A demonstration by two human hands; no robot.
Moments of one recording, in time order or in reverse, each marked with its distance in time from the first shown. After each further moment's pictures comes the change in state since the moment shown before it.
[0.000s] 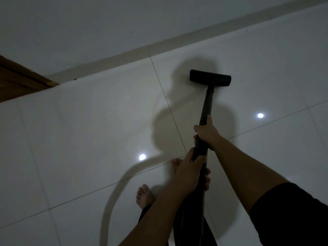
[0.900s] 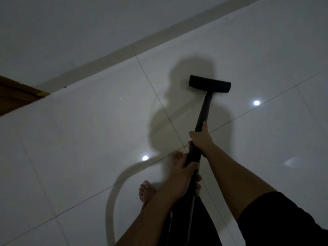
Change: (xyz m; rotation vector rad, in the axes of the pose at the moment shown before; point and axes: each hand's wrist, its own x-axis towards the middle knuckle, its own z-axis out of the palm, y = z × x) left_hand -0.024 -0.038 0.001 0.152 -0.024 -0.118; right_hand -0.021 0.068 -0.001 0.144 0.049 0.085
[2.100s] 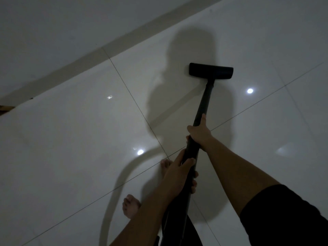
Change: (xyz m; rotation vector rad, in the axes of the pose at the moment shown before) left_hand 0.104 0.059 0.054 0.022 0.002 -0.024; right_hand 0.093 -0.061 -0.077 0.053 -0.002 0.051
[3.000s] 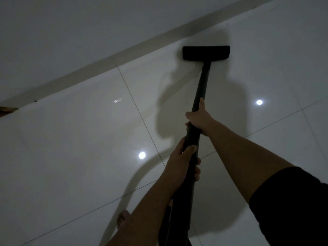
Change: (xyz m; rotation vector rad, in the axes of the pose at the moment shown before) left_hand 0.060 0.082 -0.002 -0.153 0.033 0.150; right_hand 0.057 -0.116 0.010 -0.097 -0.132 -0.098
